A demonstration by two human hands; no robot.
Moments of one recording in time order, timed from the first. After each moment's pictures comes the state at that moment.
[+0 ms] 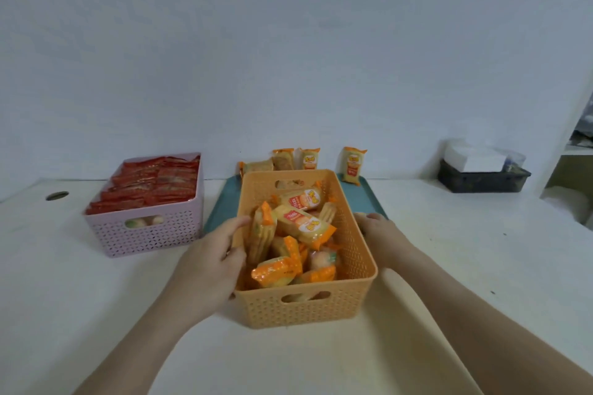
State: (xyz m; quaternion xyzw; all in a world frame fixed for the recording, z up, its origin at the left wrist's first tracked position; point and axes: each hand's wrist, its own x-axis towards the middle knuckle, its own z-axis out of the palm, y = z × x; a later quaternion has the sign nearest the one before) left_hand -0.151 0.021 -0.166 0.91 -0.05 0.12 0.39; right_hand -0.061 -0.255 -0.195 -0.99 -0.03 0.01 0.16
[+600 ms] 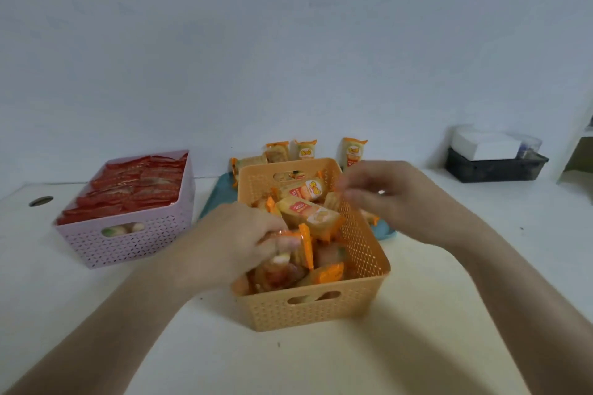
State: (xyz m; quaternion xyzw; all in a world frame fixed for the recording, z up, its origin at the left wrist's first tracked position) left_hand -0.118 -0.020 -0.109 0.97 -0.24 0.04 0.09; right_hand -0.101 -0.258 -0.104 -0.87 -0.24 -0.11 0.41
